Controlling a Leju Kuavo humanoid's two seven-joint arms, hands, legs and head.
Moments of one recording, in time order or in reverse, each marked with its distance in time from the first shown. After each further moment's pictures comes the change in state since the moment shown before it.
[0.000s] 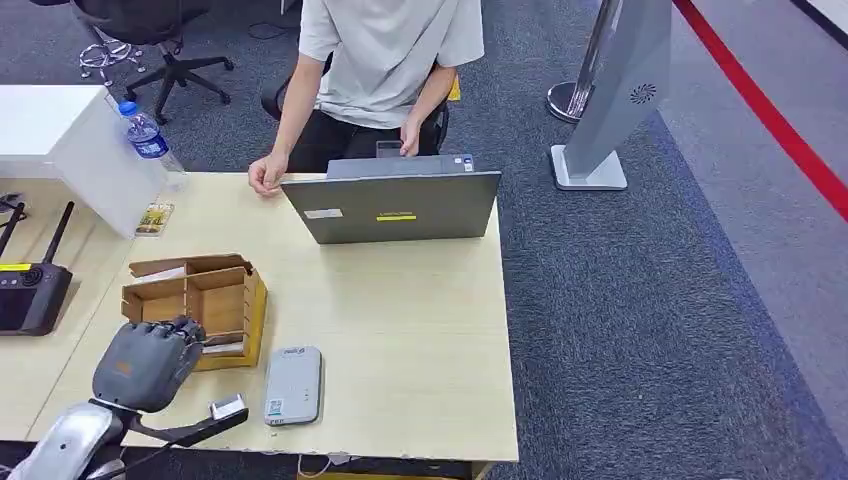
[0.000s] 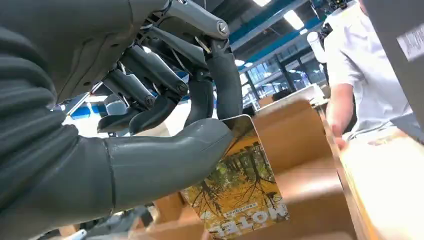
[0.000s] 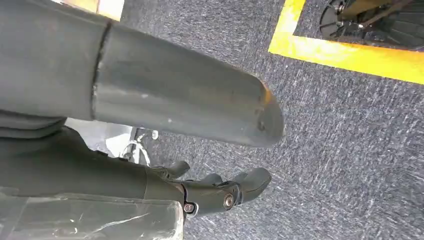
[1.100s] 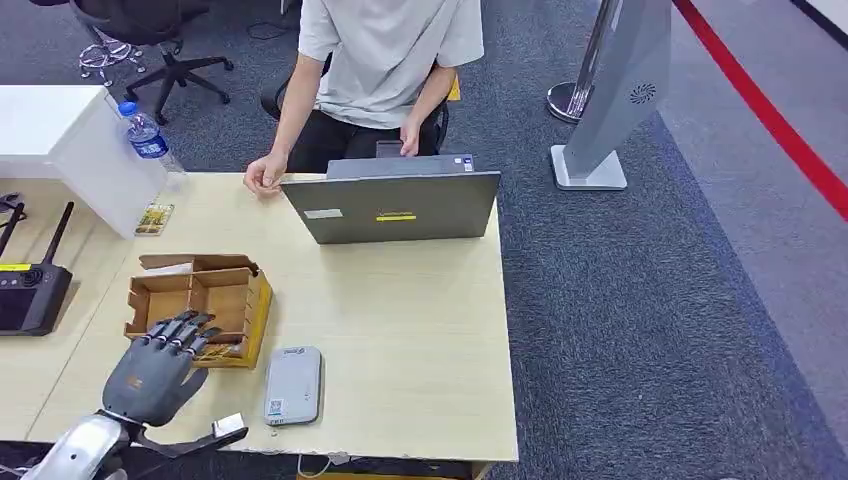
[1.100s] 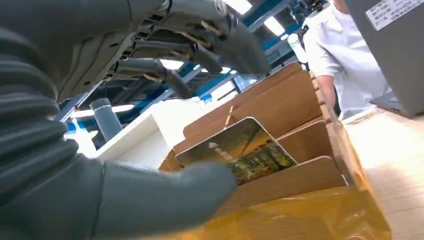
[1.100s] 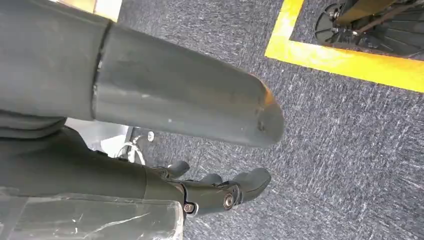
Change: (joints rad) left arm -0.009 0.026 -0.051 0.187 -0.031 0.160 -0.052; right arm 0.003 0.000 0.023 0.000 -0.020 0.012 -0.020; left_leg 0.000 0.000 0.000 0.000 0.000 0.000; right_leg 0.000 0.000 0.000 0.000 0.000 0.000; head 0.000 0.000
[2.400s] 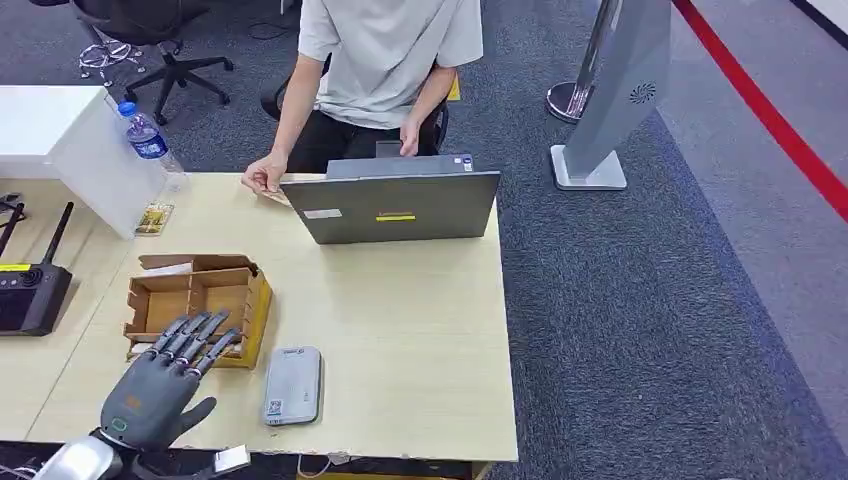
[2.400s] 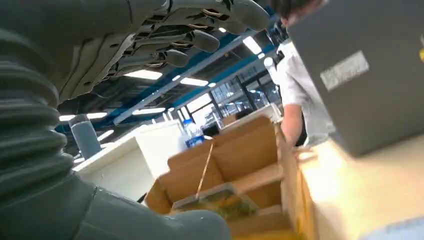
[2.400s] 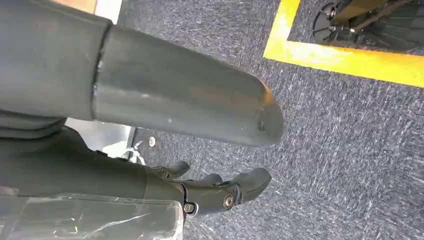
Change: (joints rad) left arm 0.121 0.072 -0.055 -0.225 0.046 -0.053 0.018; right arm 0.002 0.000 0.008 0.000 -0.035 -0.008 0.014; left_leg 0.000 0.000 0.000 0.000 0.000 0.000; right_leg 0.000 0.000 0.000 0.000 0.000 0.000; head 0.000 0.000
